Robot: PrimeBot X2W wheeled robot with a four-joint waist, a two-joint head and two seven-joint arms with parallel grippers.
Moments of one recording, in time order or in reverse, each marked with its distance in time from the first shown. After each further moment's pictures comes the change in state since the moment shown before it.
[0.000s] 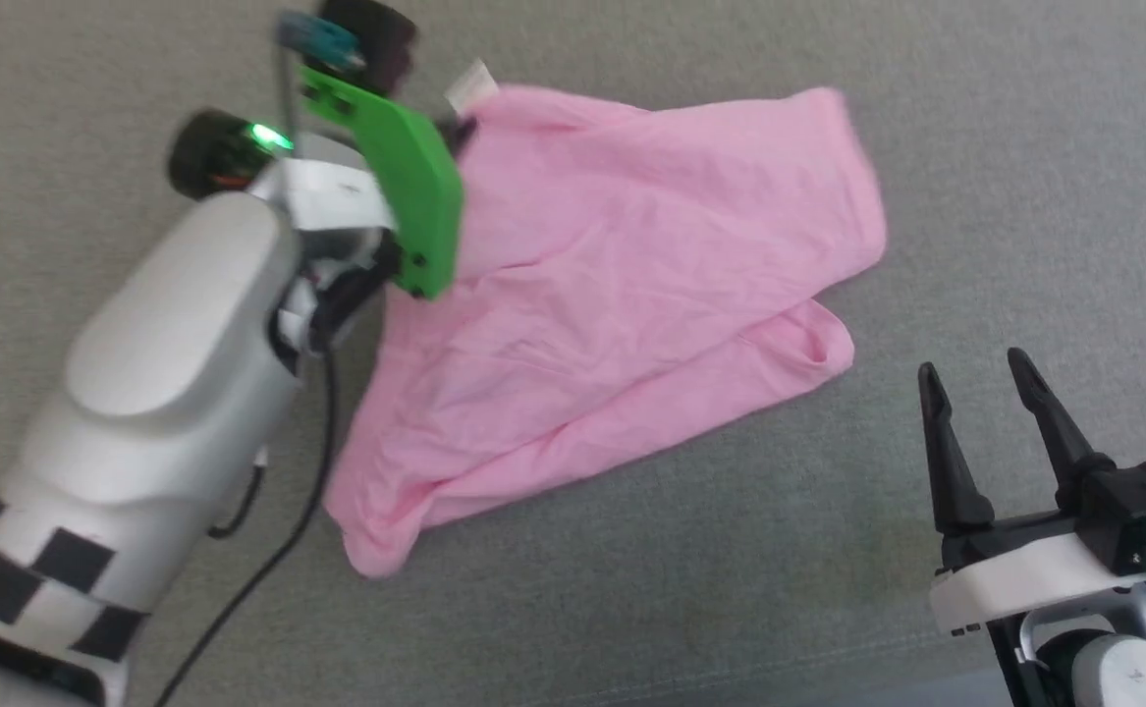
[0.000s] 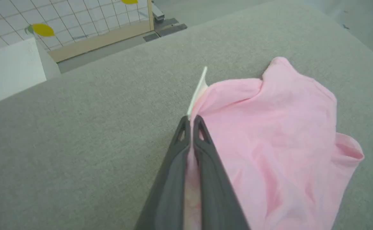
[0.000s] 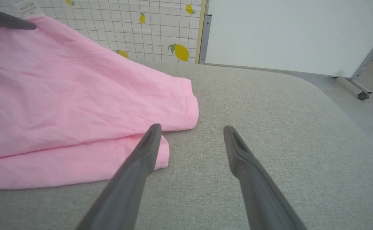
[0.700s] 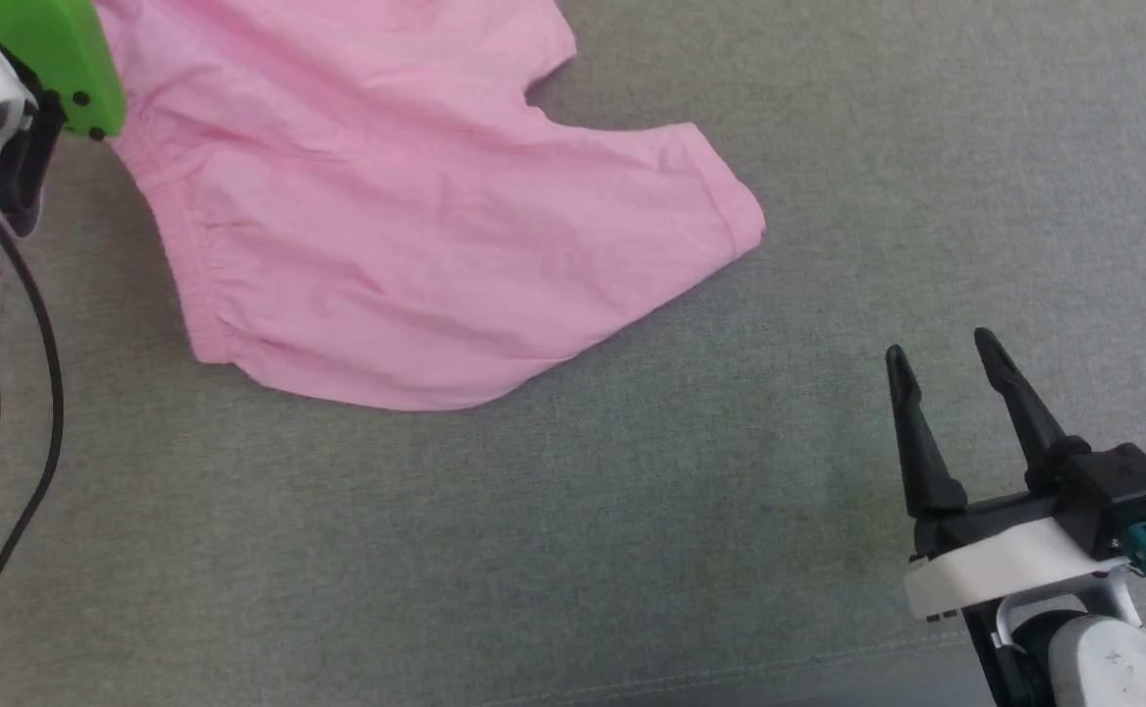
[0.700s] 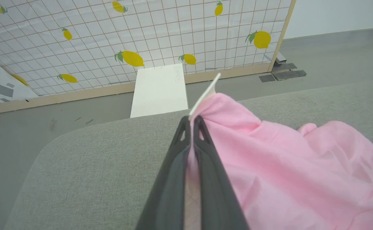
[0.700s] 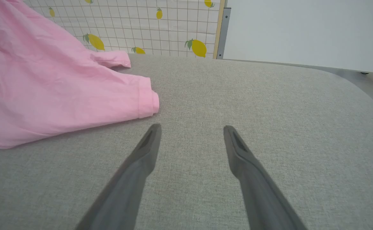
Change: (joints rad) left arm -0.103 0.226 0.176 0.133 0.094 0.123 -0.196; right arm -0.036 0.001 0.049 0.011 0.030 0.000 -0.004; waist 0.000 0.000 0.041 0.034
